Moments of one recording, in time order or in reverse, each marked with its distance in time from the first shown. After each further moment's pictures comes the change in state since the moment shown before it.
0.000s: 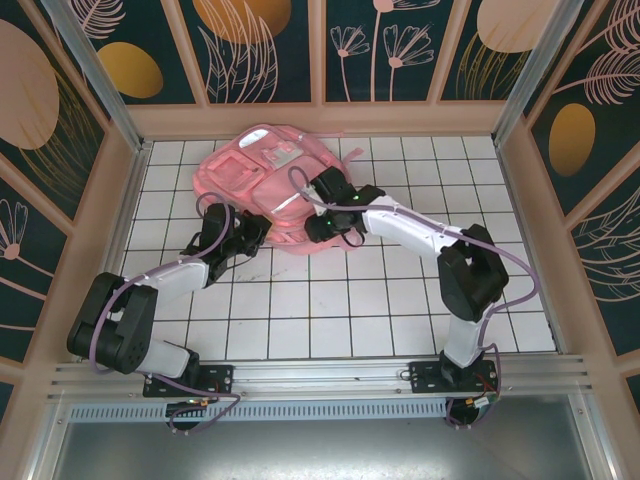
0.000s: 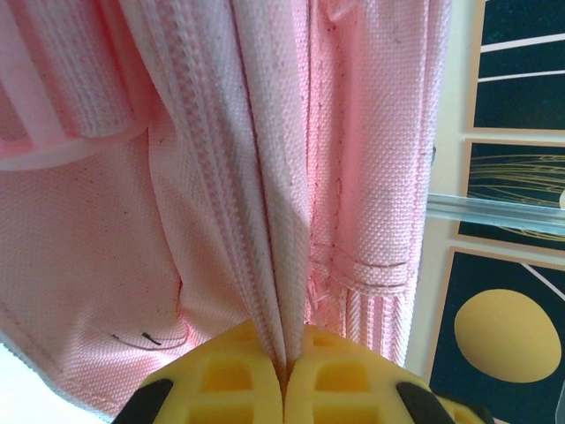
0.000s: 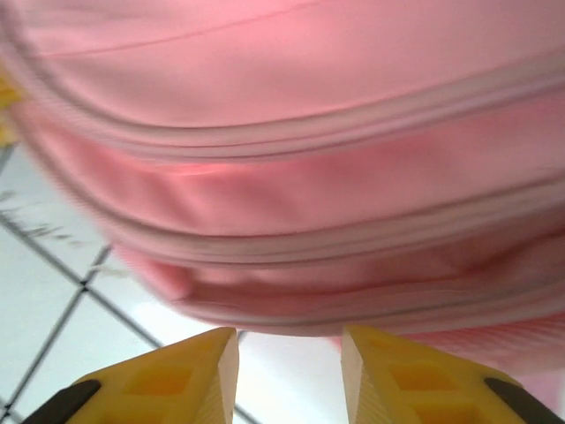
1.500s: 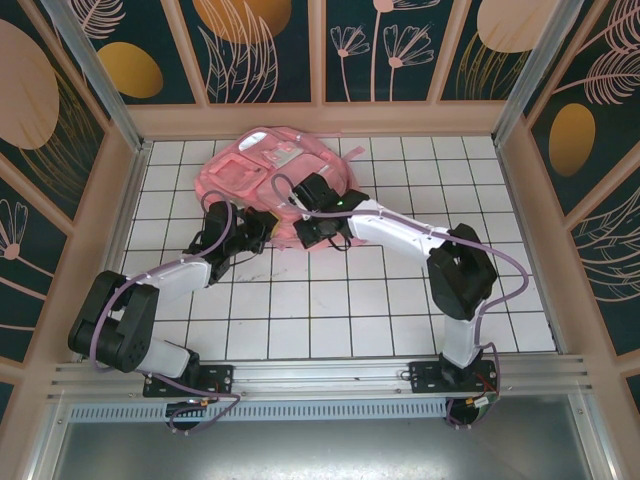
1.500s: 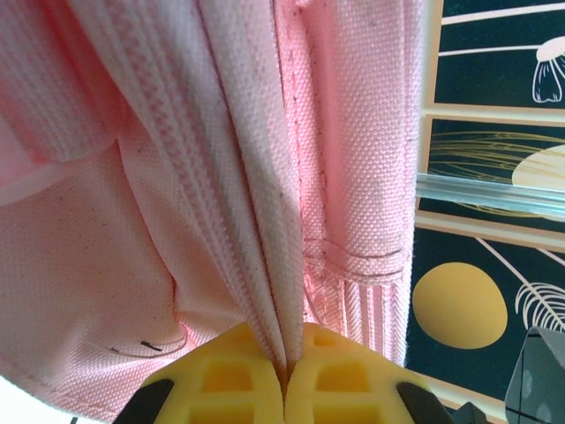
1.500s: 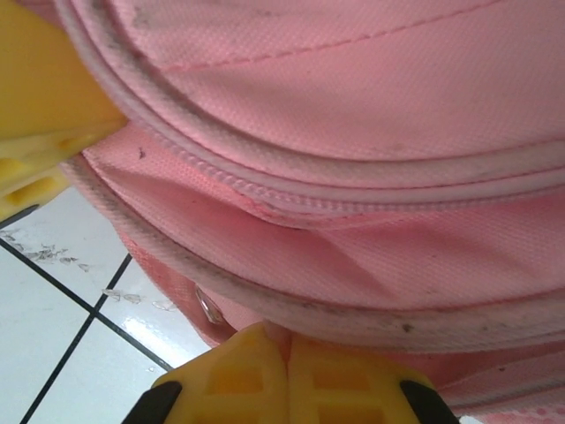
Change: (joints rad) left arm -0.019 0.009 0.011 0.064 0.047 -0.057; right arm 0.062 0.047 0.058 -0.018 0.141 0.046
